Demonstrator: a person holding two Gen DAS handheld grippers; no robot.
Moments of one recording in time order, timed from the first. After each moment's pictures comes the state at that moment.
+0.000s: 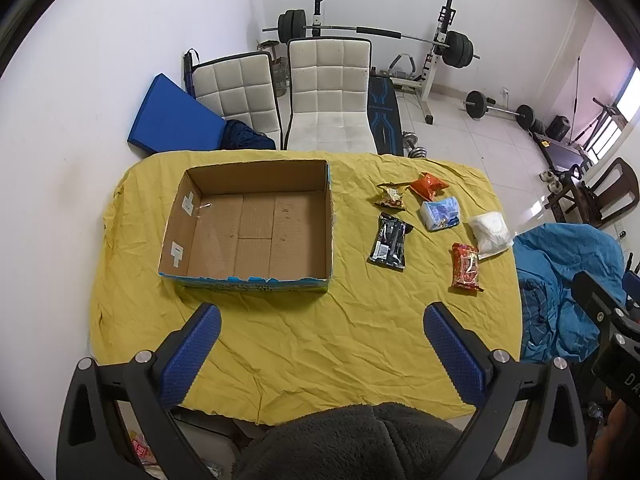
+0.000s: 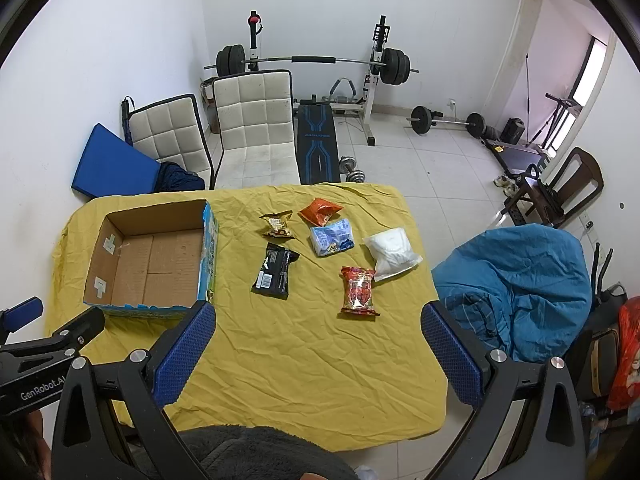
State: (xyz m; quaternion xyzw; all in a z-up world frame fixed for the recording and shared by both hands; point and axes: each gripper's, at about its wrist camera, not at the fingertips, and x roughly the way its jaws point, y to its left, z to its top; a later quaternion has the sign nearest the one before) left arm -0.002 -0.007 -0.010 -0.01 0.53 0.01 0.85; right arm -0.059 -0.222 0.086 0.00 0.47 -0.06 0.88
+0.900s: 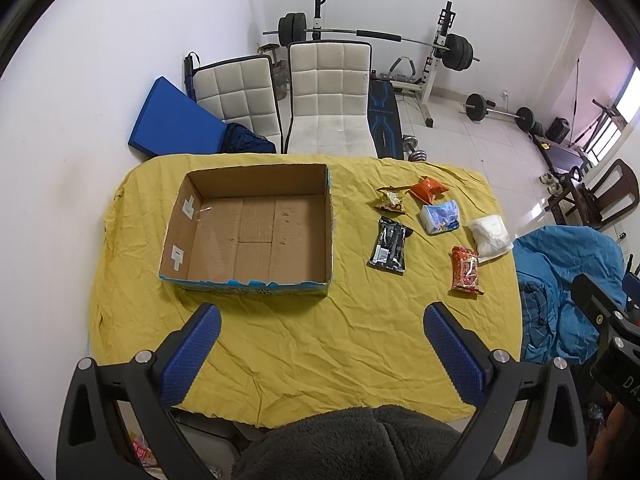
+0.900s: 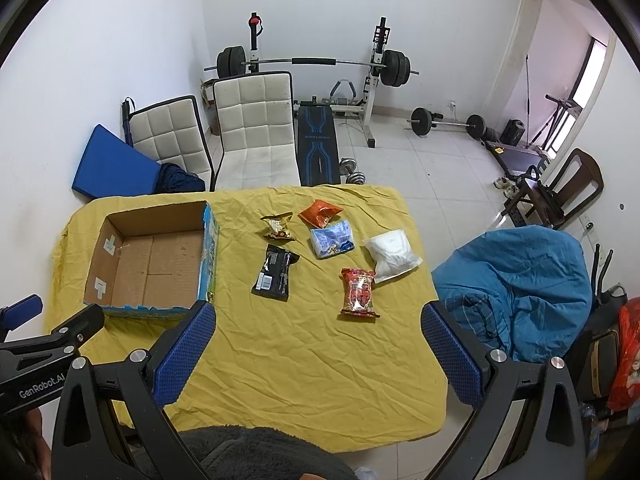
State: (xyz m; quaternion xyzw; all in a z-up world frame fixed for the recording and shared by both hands) left arm 0.003 -0.004 -0.006 -0.01 0.53 0.01 0.85; right arm -0.053 -0.226 0.086 0.00 0.47 -0.07 0.88
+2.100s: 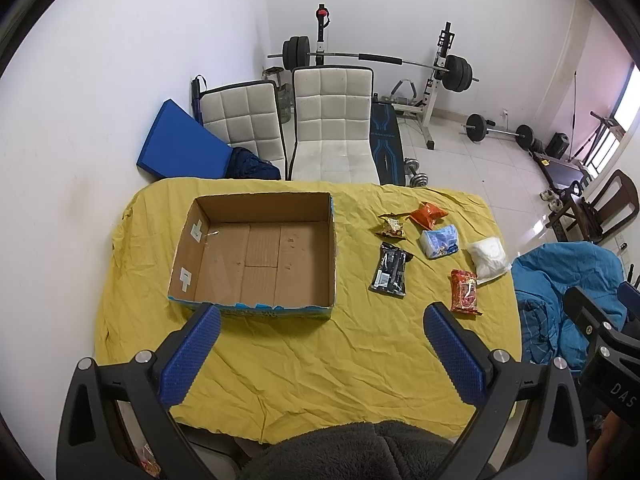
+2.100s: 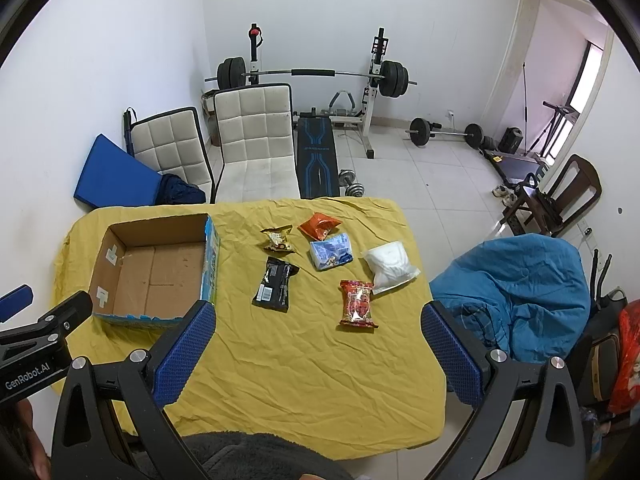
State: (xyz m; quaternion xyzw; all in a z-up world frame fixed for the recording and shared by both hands) left arm -0.001 -0.004 0.017 -0.01 0.49 0.01 0.87; right arm -0.059 -0.223 0.106 0.00 0.45 -0.07 0.89
